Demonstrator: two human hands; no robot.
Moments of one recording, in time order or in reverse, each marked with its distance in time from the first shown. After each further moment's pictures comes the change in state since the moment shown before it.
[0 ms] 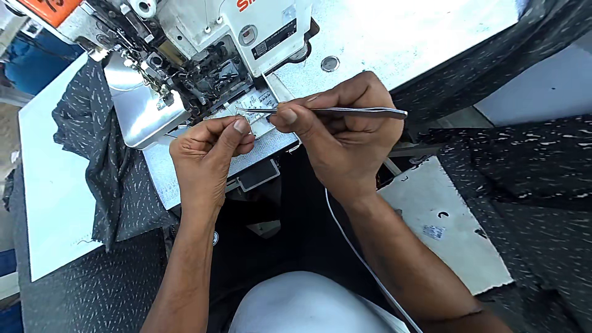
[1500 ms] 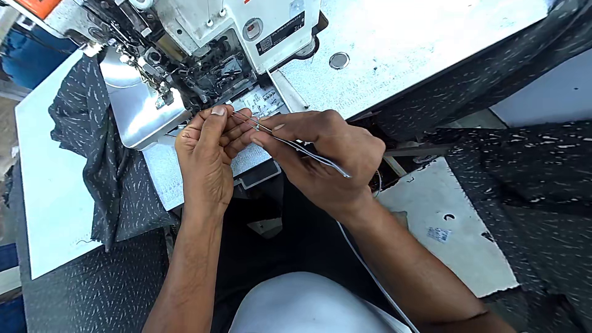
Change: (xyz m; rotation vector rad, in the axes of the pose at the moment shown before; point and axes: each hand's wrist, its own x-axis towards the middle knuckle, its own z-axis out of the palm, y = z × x) left_hand 0.013 0.000 0.009 -0.280 0.181 -0.212; right_hand -0.010 0.003 0.012 -0.369 -0.177 -0.243
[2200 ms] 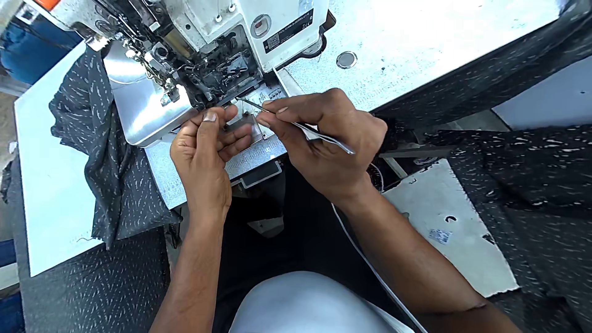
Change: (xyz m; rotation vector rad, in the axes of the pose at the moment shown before) left_hand -0.007 -0.003 -0.013 0.170 0.054 0.097; right_hand 0.010 0.014 0.009 0.010 0.010 -0.020
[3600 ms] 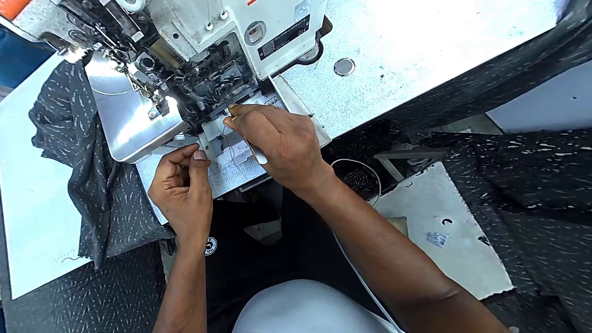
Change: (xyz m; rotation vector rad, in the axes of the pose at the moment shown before) left_hand -0.006 -0.035 -0.052 0.557 0.095 0.353; right_hand -0.005 0.024 0.038 -0.252 -0.164 -0.117
